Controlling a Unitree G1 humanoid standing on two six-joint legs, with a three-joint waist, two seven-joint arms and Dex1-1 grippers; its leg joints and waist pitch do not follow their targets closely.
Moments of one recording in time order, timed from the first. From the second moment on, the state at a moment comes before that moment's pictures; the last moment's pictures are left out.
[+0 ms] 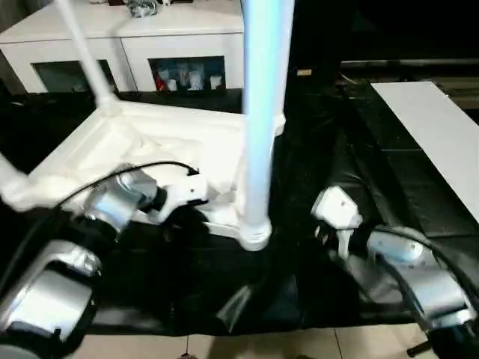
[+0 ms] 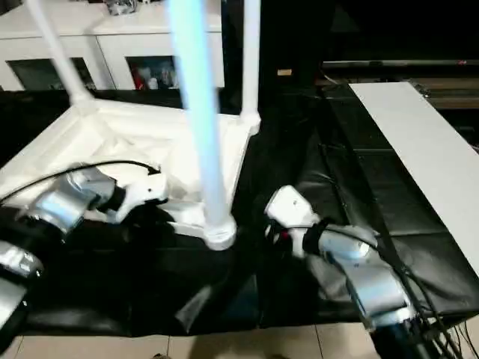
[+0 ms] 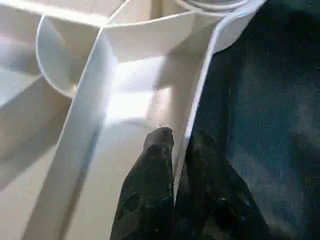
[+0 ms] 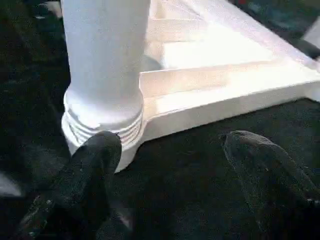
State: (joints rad) left arm -0.73 0.48 -0.40 0.70 0.12 0.11 -1.28; right arm -0.23 -0.47 0.20 0.02 0.07 0.20 0.75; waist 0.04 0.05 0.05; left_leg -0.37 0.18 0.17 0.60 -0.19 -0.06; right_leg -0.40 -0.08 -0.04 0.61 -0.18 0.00
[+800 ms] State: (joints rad) left arm -0.45 0.41 -0.30 0.31 0.08 0.21 -1.01; right arm -0.27 -0.43 0.17 0.09 0.04 0.23 0.65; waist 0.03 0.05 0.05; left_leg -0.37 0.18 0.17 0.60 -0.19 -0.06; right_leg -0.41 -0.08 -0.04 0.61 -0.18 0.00
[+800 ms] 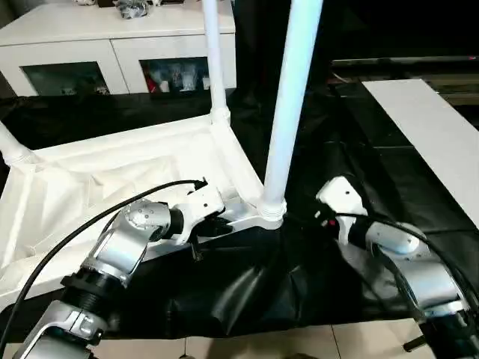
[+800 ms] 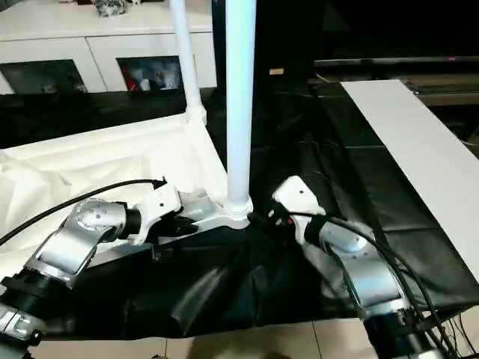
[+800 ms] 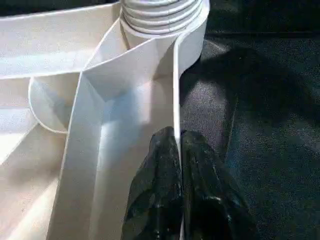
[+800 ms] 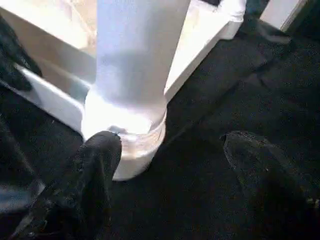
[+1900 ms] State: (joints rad) left arm -0.47 0.45 -0.30 0.35 0.04 0.26 -1.06; right arm -0.31 -0.40 0.17 0.12 0.09 0.20 0.72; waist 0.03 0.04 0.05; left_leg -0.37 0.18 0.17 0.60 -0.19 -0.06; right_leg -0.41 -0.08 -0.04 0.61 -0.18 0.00
